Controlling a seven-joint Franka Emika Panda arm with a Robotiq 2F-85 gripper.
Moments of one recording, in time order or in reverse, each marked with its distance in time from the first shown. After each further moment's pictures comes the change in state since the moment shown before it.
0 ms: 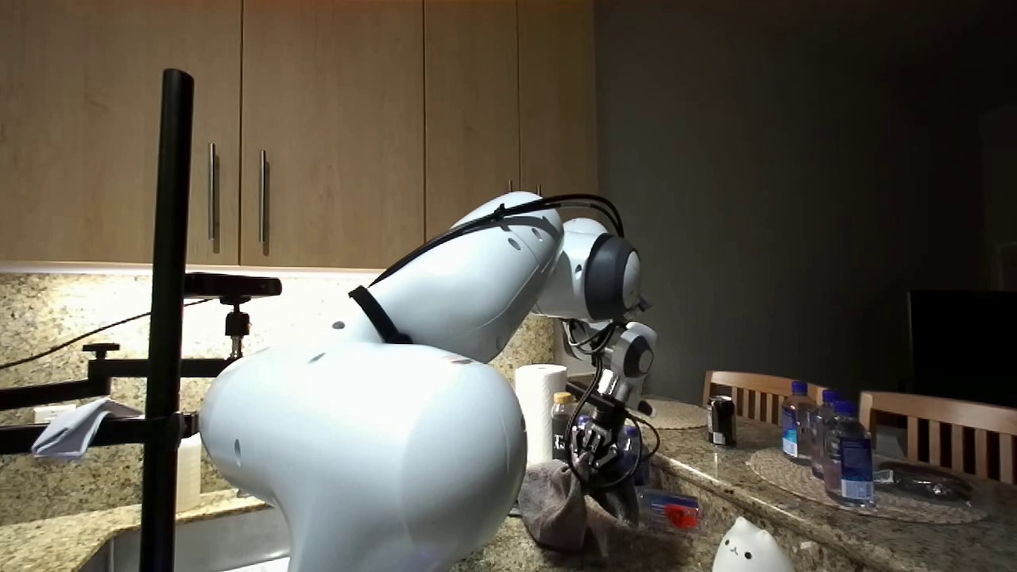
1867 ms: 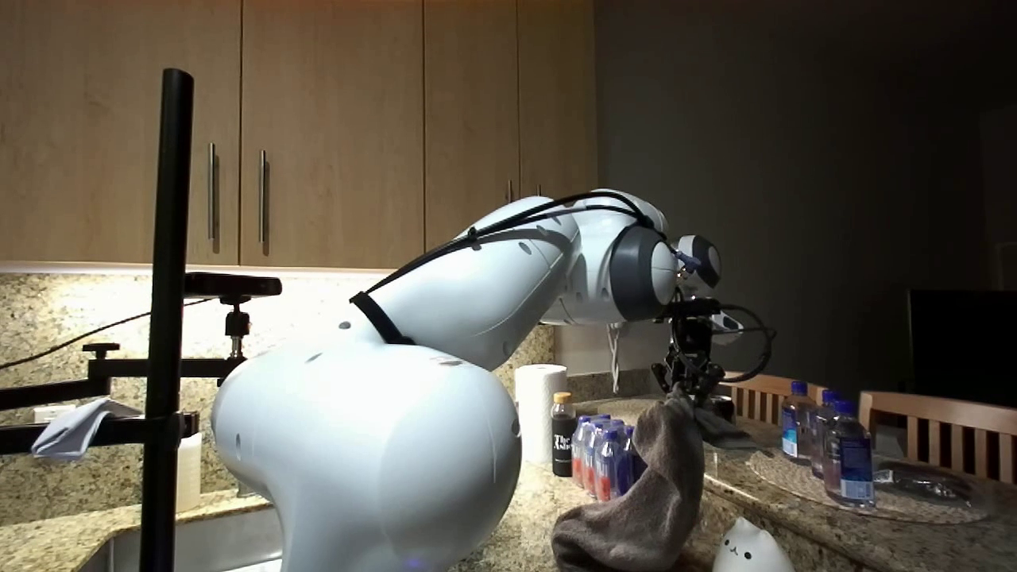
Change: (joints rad) arm -0.082 0.037 -0.186 0.536 -0.235 -0.761 -0.222
